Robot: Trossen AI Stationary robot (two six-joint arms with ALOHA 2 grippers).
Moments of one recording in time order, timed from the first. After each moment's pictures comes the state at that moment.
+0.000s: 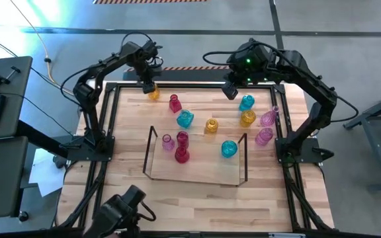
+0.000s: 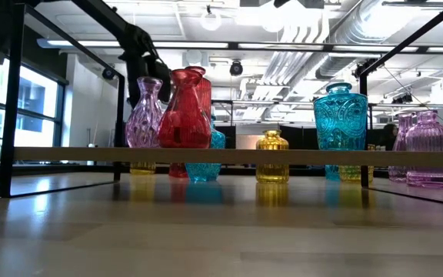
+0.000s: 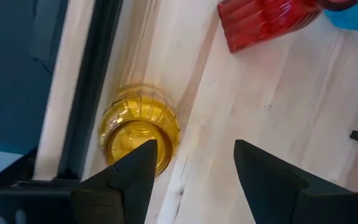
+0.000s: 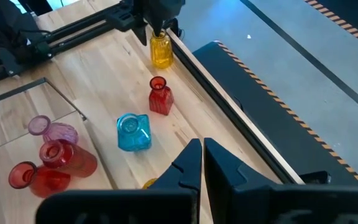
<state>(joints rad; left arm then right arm) 0.98 1.93 1.65 -1.24 0.21 0.68 -0.32 1.63 2.20 -1.35 0.19 0.18</state>
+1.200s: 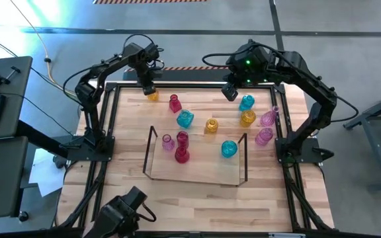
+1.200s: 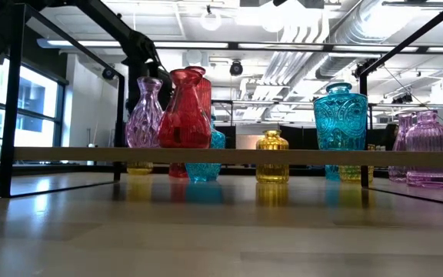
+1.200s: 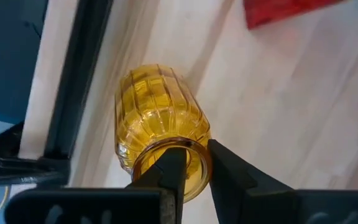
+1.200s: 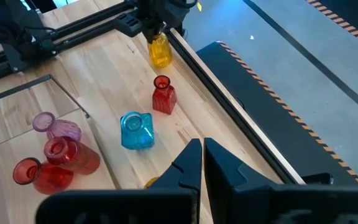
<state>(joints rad) 0.97 1.95 1.64 -1.27 0.14 0.62 -0.31 1.63 2.20 -1.35 0.19 0.18</state>
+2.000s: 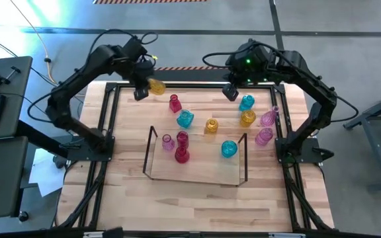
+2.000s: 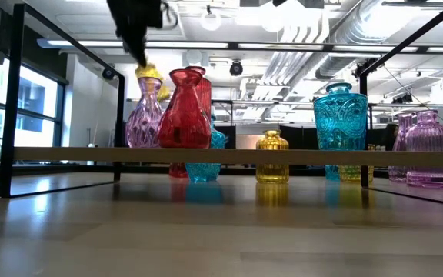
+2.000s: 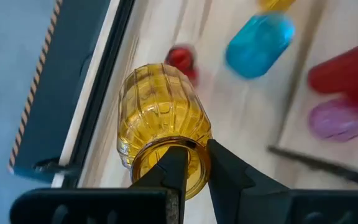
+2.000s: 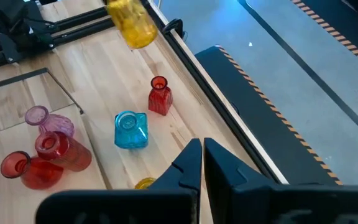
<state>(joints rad) 0.74 1.49 1.68 -1.34 0.16 0.44 -0.32 1.63 2.20 -1.34 0.19 0.10</state>
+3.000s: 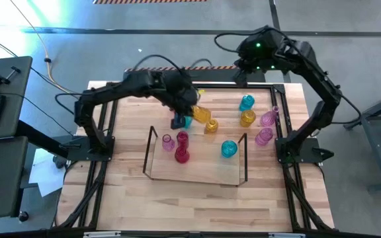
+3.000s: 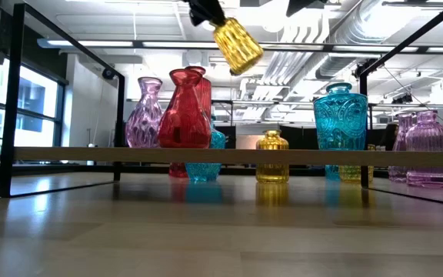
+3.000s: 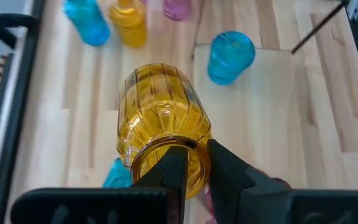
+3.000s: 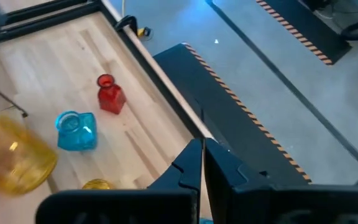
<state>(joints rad) 0.21 1.78 1.99 -1.15 0.16 0.19 -0.50 1.60 2.20 -1.36 0.19 -0.03</state>
